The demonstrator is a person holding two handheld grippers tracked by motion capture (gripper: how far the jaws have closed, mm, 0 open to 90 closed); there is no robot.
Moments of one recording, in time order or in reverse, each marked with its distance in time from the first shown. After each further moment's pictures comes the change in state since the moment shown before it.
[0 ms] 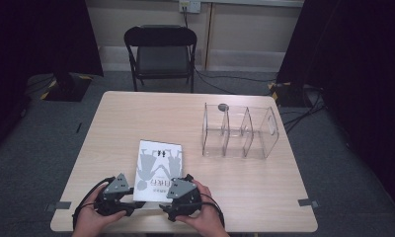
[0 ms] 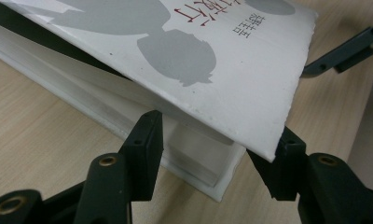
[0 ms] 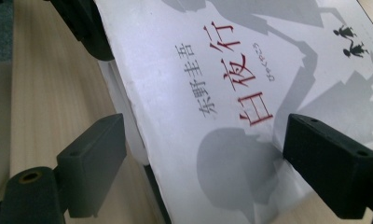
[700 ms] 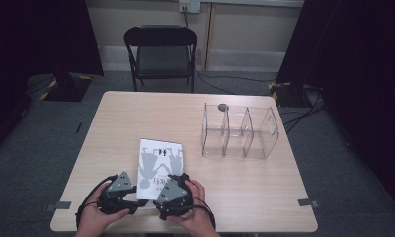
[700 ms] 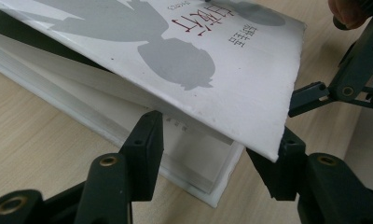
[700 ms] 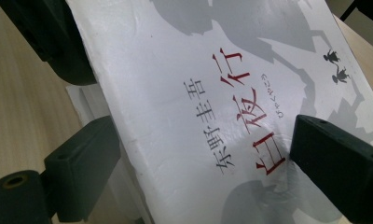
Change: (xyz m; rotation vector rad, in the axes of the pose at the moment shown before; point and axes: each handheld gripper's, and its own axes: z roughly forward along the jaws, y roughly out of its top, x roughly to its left) left arm -0.005 0.012 0.001 -0.008 0.005 -0.015; right arm 0.015 0.008 0.019 -0.029 -0.154 -0.049
